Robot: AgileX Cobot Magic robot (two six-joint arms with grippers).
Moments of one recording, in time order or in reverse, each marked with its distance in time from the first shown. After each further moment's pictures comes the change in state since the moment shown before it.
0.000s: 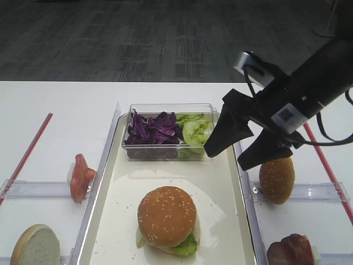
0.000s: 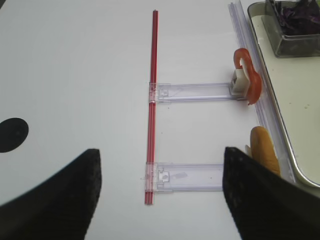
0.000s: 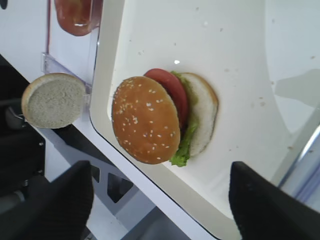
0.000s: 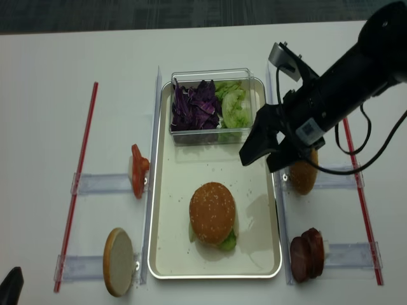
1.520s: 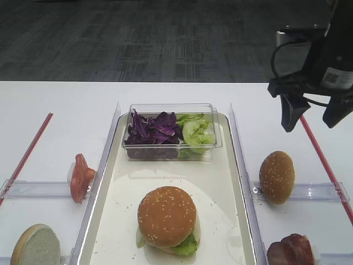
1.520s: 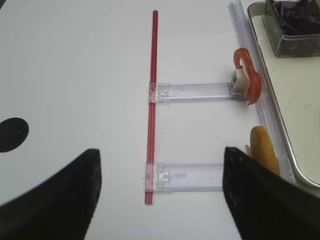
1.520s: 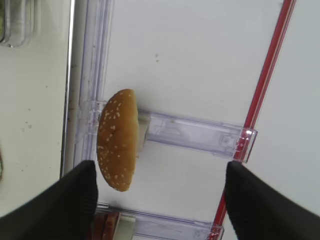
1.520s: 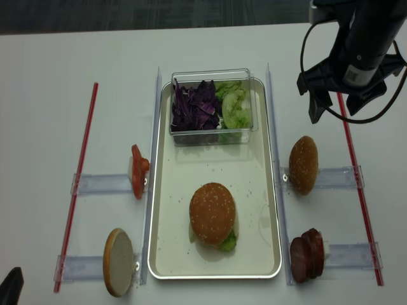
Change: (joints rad) left arm 0.000 0.000 0.000 0.000 0.000 0.000; right arm -0.007 0.000 -0.292 -0.813 0.076 0.537
